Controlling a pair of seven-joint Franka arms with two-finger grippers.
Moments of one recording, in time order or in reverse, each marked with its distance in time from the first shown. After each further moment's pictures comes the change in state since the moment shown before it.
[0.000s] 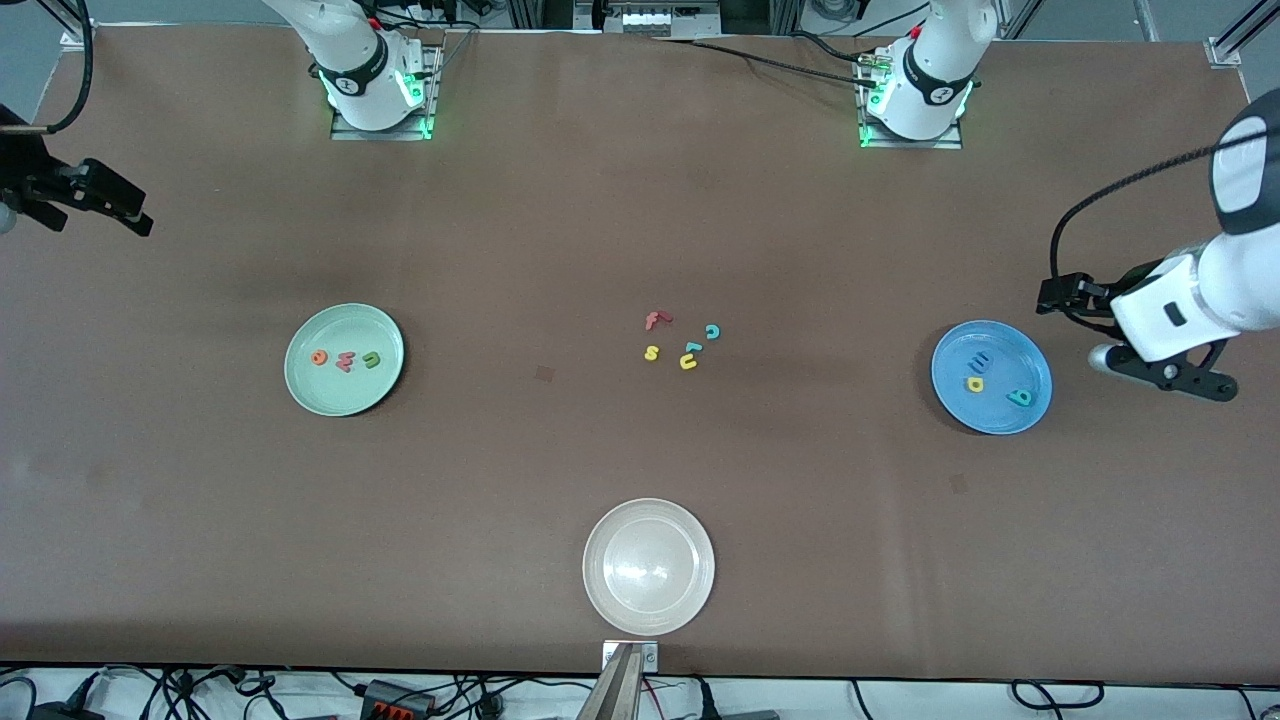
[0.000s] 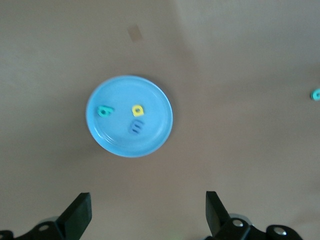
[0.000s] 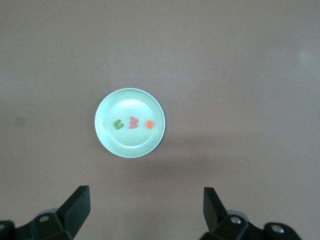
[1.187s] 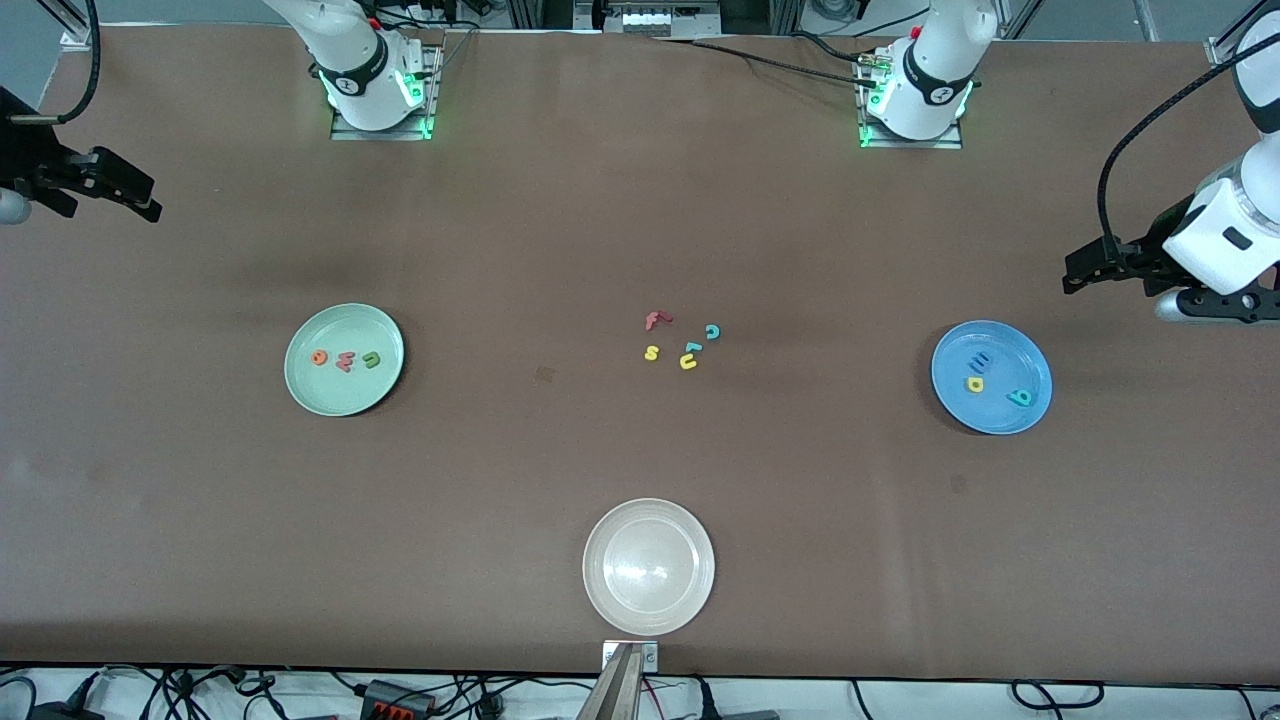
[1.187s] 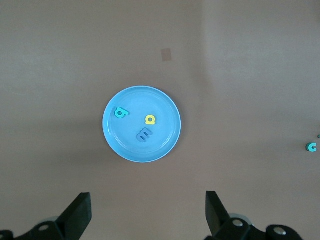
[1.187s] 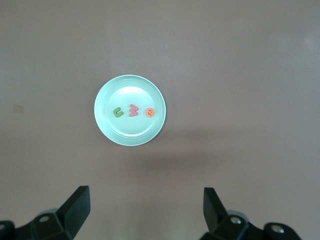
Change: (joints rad) left arm -0.095 -0.204 0.142 -0.215 -0.041 0.142 -0.188; right arm 0.001 -0.007 -0.001 -0.014 -0.001 -0.036 0.000
